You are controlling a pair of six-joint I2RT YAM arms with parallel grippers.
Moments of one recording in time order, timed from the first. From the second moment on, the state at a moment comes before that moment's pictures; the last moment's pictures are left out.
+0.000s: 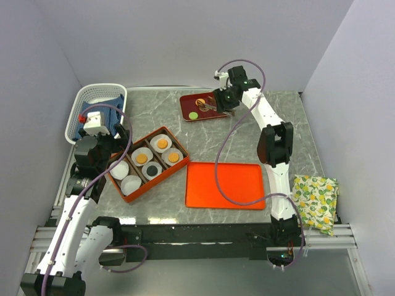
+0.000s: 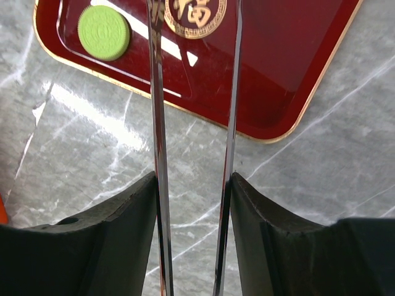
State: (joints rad) left arm -0.10 0.72 0.71 -0.13 -0.07 -0.22; right arm 0.27 2.39 2.30 -0.88 -0.24 -0.18
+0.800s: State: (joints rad) left arm -0.10 0.74 0.71 -0.13 -0.07 -0.22; right arm 0.30 2.44 2.34 -0.86 -0.24 -0.19
